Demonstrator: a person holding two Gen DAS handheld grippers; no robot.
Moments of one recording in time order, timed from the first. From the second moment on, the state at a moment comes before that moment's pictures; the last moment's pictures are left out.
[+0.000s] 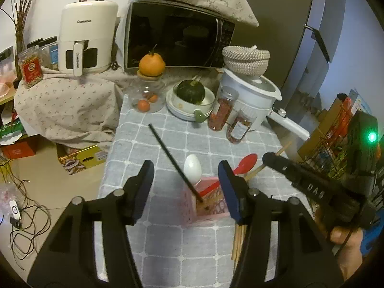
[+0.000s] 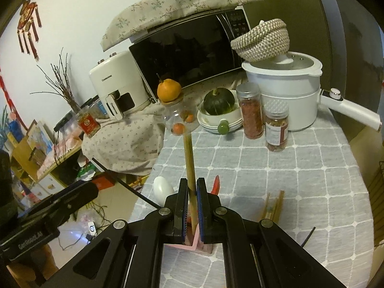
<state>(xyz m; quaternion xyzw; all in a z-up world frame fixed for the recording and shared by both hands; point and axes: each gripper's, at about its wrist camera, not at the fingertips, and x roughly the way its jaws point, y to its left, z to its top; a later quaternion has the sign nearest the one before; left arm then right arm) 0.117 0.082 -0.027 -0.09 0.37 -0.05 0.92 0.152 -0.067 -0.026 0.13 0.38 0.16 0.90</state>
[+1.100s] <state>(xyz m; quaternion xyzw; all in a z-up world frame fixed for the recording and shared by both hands) 0.095 0.033 -0.090 -0.07 0.47 -0.08 0.88 0.101 -0.168 -0.026 0.10 0.41 0.07 0.91</state>
